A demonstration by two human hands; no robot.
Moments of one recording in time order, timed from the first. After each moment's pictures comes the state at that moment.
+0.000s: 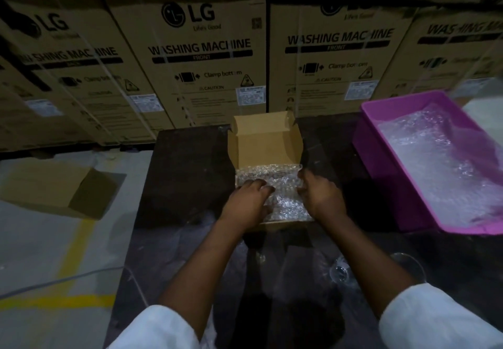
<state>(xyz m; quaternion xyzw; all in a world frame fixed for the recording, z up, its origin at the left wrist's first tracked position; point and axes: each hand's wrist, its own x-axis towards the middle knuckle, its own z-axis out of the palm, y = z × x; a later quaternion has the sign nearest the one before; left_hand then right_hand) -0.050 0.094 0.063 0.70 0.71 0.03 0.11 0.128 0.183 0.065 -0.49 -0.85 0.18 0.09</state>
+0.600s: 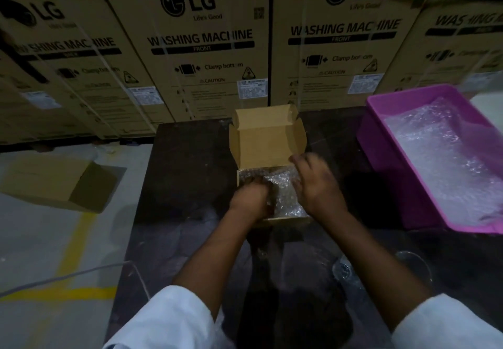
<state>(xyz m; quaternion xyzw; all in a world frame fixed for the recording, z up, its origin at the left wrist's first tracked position) -0.042 0.108 0.061 0.63 0.75 -0.03 0.20 0.112 0.173 0.081 -0.40 -0.89 0.12 0.19</state>
